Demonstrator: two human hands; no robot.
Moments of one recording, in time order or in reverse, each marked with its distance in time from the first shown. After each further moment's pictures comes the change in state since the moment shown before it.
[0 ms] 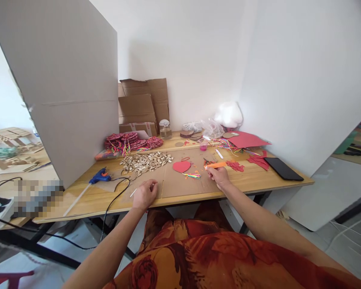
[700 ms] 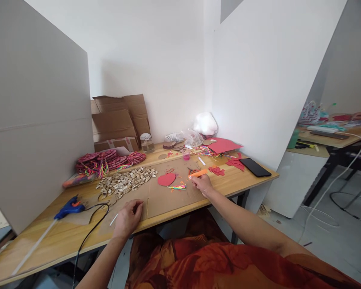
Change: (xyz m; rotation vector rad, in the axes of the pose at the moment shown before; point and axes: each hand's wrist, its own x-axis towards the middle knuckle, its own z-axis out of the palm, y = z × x) left_hand 0.006 -0.014 0.007 -0.089 -0.040 0.115; right_hand 0.004 0.007 0.000 -0.007 0.003 -0.011
